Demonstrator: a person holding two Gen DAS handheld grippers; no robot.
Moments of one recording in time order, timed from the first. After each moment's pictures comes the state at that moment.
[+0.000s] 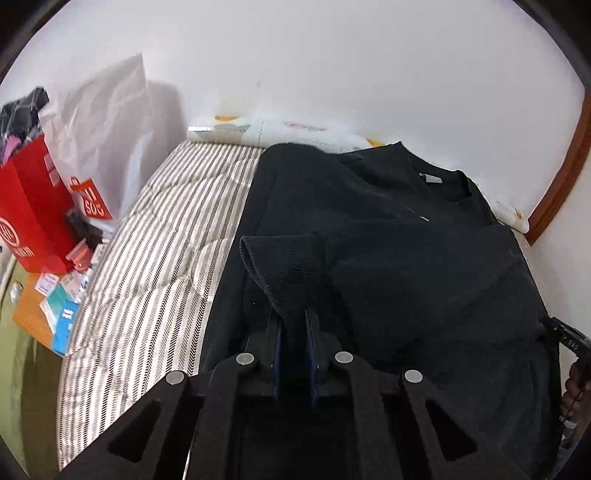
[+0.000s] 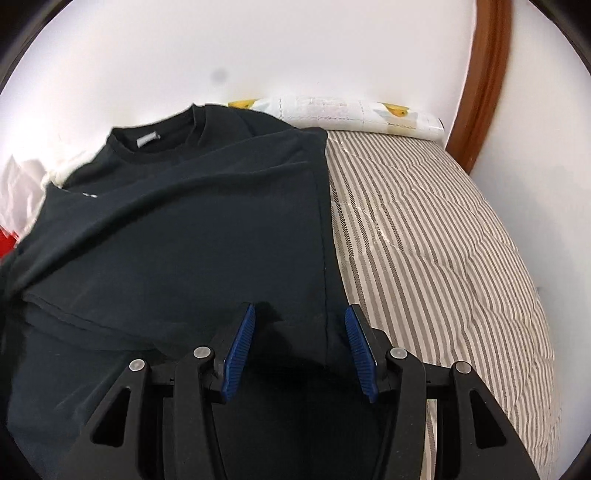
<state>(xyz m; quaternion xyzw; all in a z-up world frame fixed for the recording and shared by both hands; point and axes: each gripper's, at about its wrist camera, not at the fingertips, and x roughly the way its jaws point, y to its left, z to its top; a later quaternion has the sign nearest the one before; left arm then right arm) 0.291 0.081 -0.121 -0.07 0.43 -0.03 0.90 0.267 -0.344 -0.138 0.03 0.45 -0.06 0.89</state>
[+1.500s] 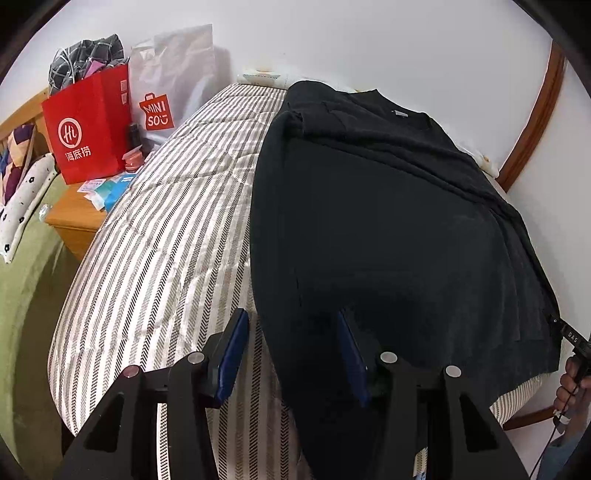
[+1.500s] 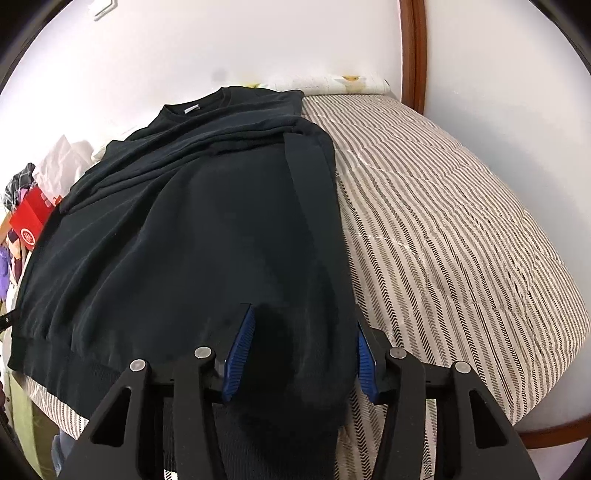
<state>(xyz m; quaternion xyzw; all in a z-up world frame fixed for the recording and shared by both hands) 0.053 0.107 -0.159 -0.09 0.45 -0.03 0.89 0.015 -0.344 -0.166 0.07 0.43 -0.05 0.90</state>
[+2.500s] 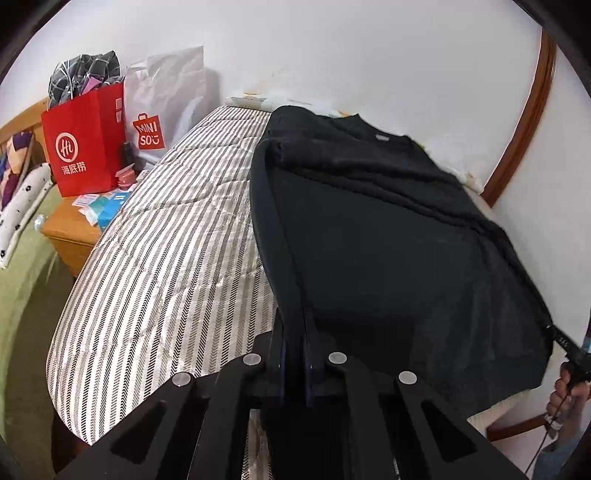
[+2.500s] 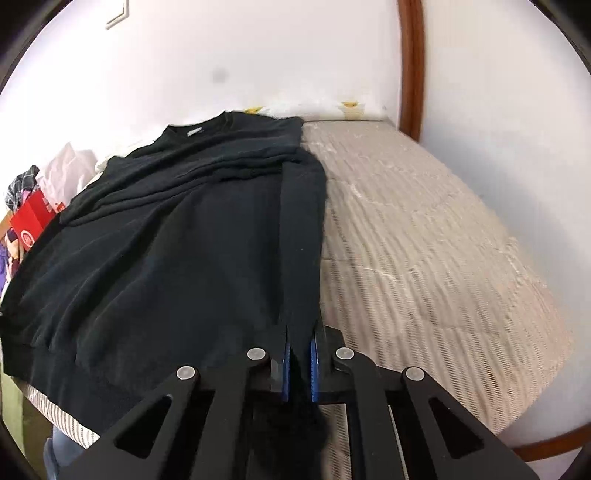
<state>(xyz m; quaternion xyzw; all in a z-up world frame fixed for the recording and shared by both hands) 0.041 0.093 -0.134 -0.11 0.41 -0.05 0.90 0.007 -0.349 -0.144 0.05 0.39 -0.06 0.92</state>
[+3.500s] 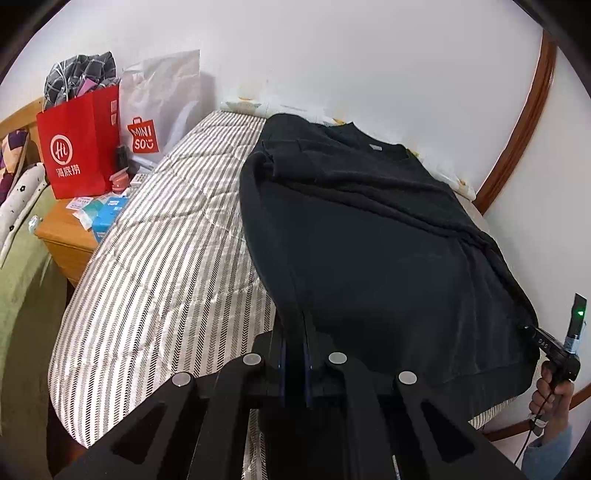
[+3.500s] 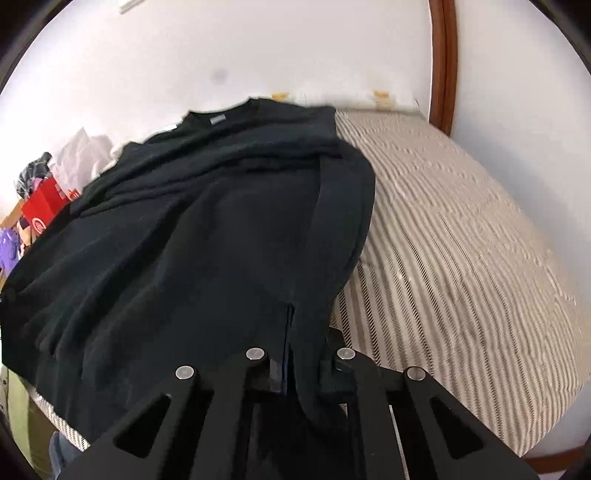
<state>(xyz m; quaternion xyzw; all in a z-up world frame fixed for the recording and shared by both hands) 0.045 0.094 -0.123 -0.11 0.41 -0.06 0.91 0.037 -0.329 -0.151 0.05 0.40 -0.01 0.91</state>
